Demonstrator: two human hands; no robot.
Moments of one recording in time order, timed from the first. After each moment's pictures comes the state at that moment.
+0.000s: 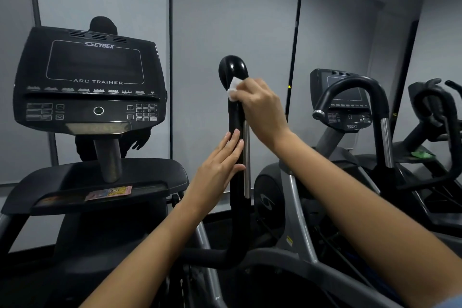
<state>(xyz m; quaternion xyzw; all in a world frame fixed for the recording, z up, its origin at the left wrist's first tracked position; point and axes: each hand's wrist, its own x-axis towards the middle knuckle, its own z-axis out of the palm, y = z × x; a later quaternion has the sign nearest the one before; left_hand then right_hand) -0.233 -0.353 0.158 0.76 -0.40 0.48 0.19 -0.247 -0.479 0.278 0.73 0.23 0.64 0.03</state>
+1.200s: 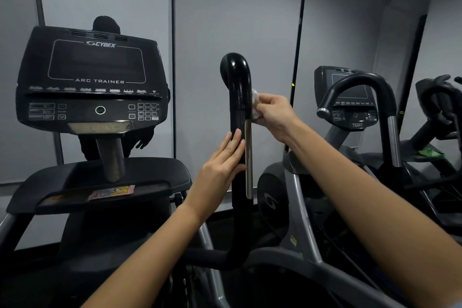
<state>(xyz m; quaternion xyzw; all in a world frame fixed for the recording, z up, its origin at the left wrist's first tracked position) -0.234 -0.354 0.155 0.74 -0.41 0.48 0.23 -0.246 -0.494 0.280 0.72 0.13 0.23 -0.65</state>
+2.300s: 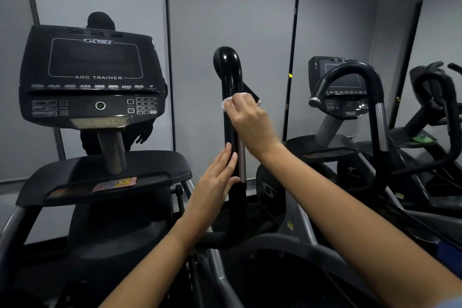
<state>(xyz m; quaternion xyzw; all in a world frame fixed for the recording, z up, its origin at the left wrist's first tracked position) -0.265 -0.352 0.117 0.79 -0.36 0.44 0.21 -0.269 -0.469 0.236 0.73 0.16 0.65 0.13</state>
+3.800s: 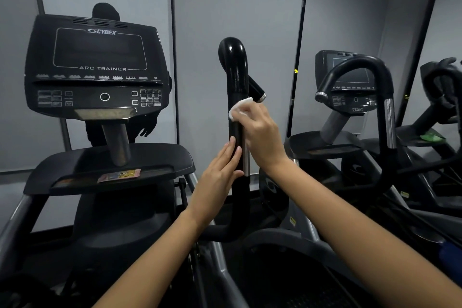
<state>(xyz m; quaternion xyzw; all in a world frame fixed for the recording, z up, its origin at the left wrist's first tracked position) -0.264 -0.353 0.112 0.78 -0.38 0.43 0.25 -0.268 -0.478 0.199 0.78 0.21 0.58 -0.06</state>
